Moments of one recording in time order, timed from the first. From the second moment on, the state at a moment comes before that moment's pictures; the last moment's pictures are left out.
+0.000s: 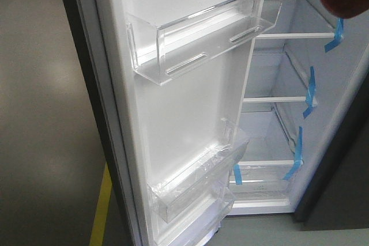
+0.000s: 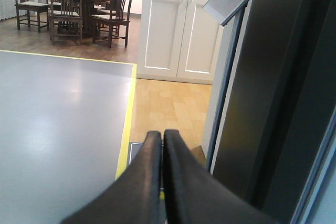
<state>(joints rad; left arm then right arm) 0.00 -0.01 0.03 0.09 0.11 -0.27 -0.15 1.25 -1.66 0.74 1.21 -0.61</state>
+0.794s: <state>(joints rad) 0.00 -0.01 0.03 0.09 0.11 -0.27 0.06 1.73 -1.97 1.00 1.02 -0.85</state>
